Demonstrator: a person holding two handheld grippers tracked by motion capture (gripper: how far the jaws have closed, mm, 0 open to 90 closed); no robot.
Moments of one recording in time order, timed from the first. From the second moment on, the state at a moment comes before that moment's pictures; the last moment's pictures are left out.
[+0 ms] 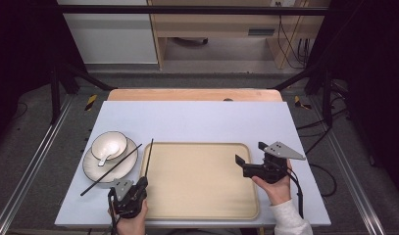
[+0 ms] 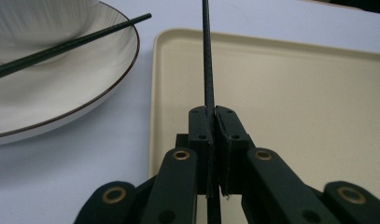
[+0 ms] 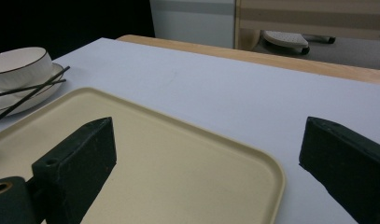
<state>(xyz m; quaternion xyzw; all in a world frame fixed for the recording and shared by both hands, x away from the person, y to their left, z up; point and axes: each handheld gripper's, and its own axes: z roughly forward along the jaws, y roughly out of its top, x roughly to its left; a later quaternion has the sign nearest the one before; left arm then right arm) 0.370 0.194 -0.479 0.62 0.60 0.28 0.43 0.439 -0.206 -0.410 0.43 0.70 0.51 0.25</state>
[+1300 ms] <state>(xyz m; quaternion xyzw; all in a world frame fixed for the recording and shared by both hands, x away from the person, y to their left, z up) 0.382 0.190 -0.482 0.65 0.59 0.27 0.39 0.439 -0.204 -0.412 0.42 0.71 0.51 0.25</state>
